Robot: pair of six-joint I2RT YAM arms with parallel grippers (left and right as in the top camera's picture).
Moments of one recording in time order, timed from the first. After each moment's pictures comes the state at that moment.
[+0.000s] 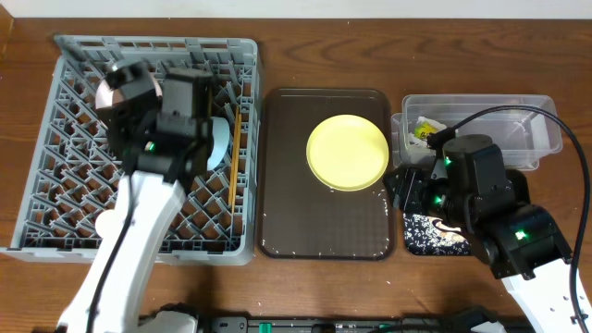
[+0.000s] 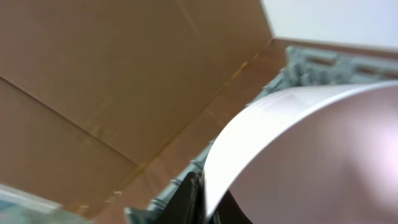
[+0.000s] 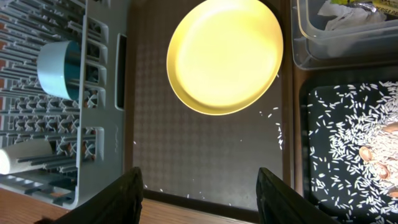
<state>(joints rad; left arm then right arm) -0.20 1.38 1.23 -0.71 -1.20 -0.26 0.38 1.02 1.03 -0.90 -0.17 0.60</state>
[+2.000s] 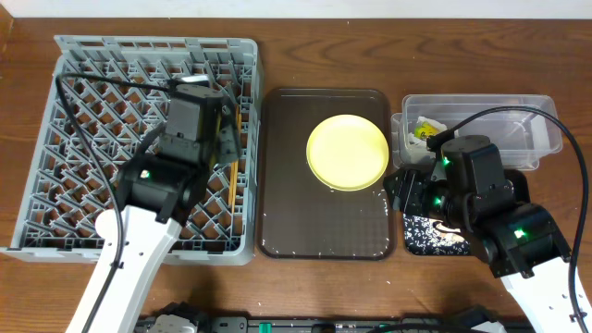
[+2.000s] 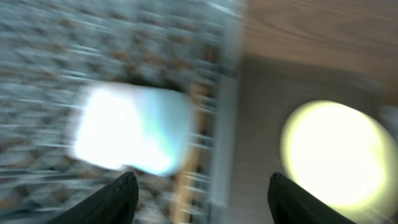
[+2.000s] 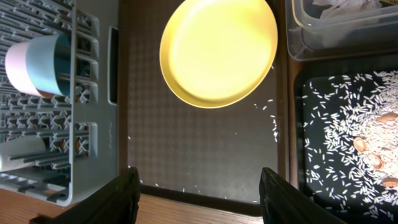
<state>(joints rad) -0.30 1.23 1.24 -0.86 -0.16 -0.36 0.38 1.03 1.03 -0.93 -0.17 0.60</state>
